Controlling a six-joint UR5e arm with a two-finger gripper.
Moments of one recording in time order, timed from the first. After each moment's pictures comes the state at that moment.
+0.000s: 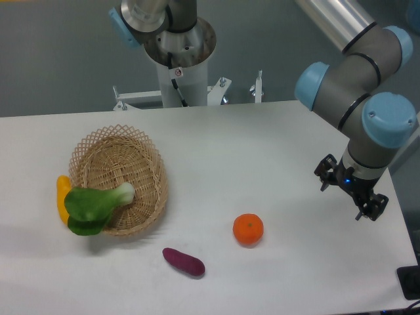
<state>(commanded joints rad) 2.69 -2.14 -1.26 -1.23 1.56 1.56</state>
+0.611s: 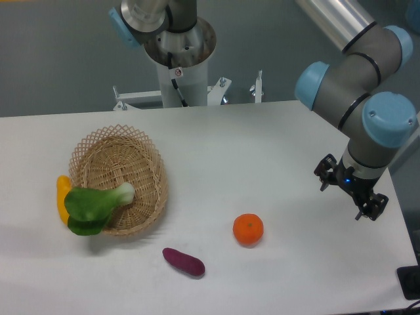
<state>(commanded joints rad) 2.69 -2.12 -1.27 -1.24 1.54 1.55</state>
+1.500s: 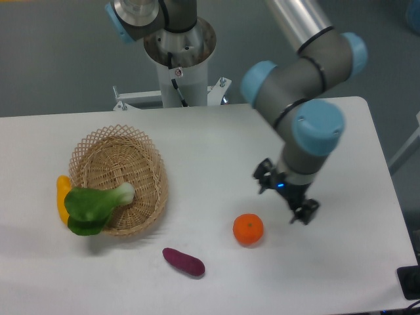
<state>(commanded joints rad) 2.42 -2.00 -1.49 -1.23 1.48 1.24</state>
